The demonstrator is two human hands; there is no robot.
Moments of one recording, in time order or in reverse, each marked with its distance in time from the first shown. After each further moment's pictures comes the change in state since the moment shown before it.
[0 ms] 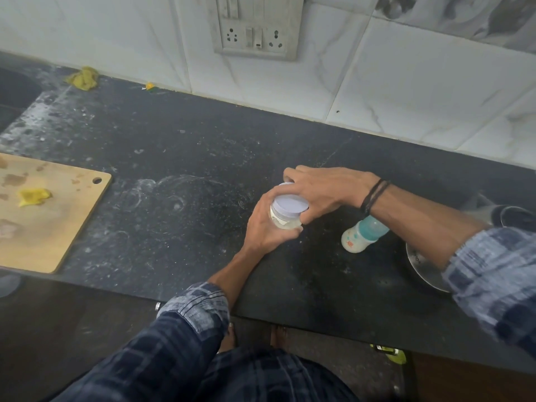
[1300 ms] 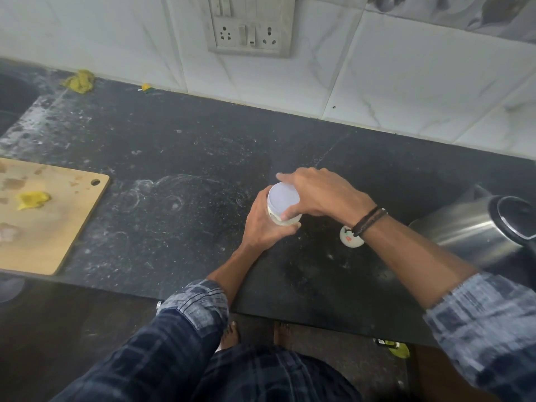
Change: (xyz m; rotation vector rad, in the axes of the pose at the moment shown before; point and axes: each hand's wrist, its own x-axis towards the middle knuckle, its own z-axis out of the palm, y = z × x) left_hand 0.001 -0.009 0.004 -0.020 -0.011 -0.052; right_hand -0.020 -0.050 -0.009 0.149 0.111 0.481
